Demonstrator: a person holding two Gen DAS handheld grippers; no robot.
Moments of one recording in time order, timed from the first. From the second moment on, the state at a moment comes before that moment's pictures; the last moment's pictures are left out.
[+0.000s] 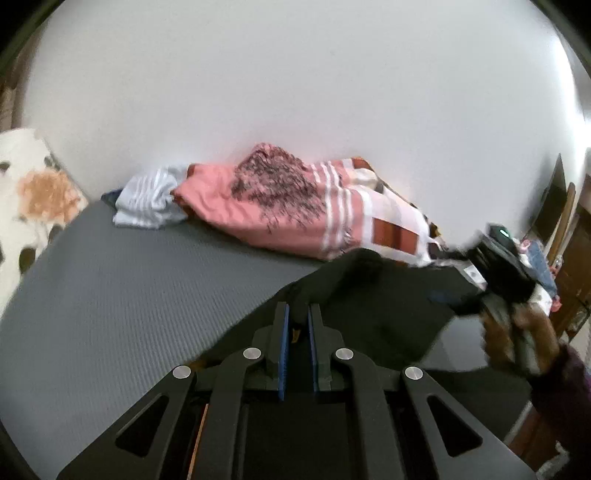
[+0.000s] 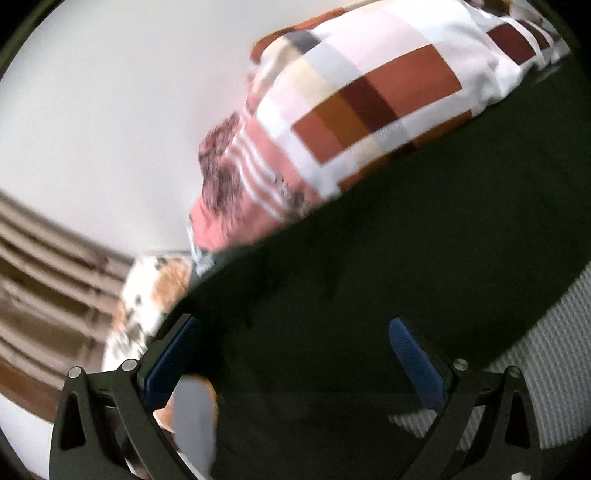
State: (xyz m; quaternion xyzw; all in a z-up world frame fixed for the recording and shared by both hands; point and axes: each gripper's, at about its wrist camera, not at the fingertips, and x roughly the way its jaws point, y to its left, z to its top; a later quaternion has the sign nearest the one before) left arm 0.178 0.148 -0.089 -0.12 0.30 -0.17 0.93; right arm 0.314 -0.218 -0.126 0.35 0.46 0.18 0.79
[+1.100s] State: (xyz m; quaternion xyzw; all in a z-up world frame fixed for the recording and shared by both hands) left arm 0.054 0.171 -0.116 -0.14 0.39 -0.13 0.90; right arm 0.146 -0.240 -0.138 0.37 0.50 0.17 0.76
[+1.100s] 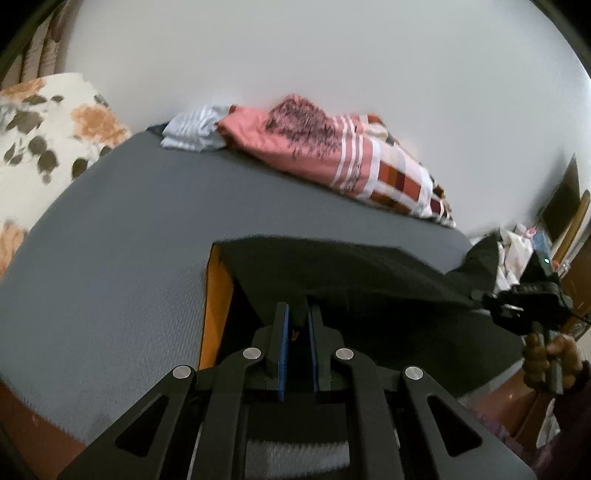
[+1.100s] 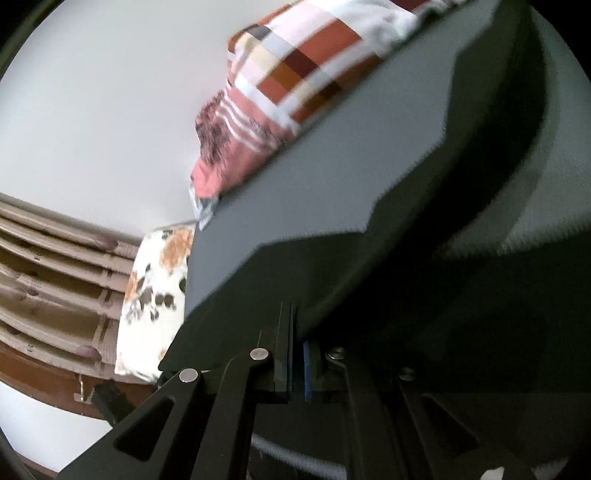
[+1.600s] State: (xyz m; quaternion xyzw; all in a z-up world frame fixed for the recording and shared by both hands) left arm 0.009 0.174 -0.159 -0.13 0.43 -0.10 0.89; right arm 0.058 -0.232 -0.200 0.40 0.56 0.15 0.71
